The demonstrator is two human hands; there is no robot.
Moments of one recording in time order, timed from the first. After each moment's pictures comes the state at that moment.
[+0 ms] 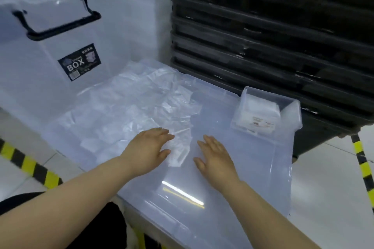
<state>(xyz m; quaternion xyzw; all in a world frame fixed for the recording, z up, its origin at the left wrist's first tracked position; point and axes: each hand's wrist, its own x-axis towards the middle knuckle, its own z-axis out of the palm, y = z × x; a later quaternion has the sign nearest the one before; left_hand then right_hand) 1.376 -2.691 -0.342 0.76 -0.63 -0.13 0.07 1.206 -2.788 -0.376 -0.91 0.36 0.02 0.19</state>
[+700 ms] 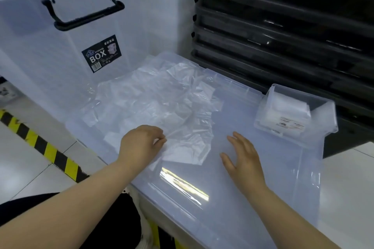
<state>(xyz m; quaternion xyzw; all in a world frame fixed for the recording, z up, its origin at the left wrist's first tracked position) 1.413 -2.662 -0.369 0.81 -0.53 0.04 0.23 1.204 -2.789 -0.399 -0.87 0.40 -0.18 0.22</state>
